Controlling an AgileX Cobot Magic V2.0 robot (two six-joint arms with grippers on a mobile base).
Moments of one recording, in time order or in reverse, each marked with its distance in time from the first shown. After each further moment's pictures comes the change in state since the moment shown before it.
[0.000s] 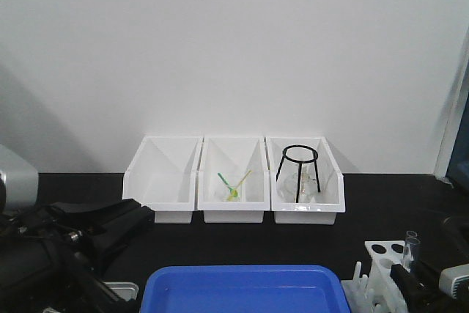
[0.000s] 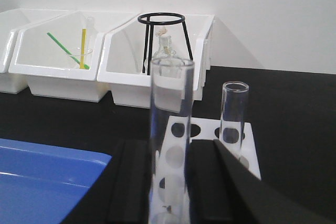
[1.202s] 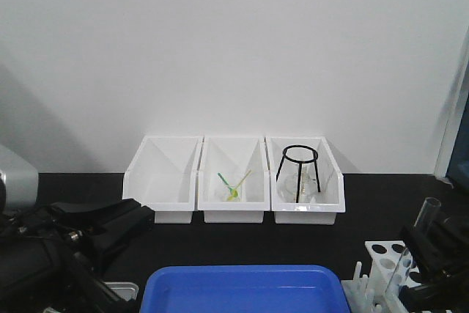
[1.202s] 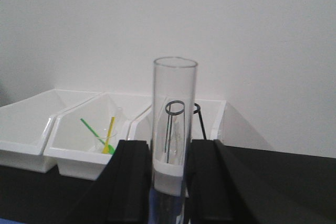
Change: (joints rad) left arm 0.000 0.000 0.000 0.000 -0.001 0.000; right arm 0.000 -0.249 0.007 -0.038 0.001 0.095
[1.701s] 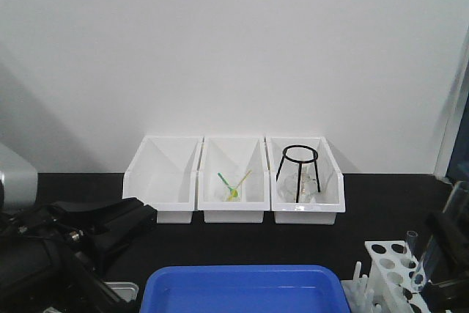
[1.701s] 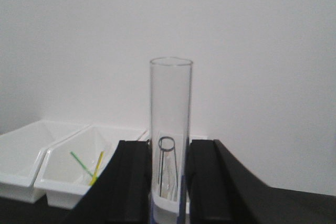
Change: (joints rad) left arm 0.000 0.000 0.000 0.000 -0.018 0.000; right arm 0.004 -0.240 0.026 0.001 0.143 0.005
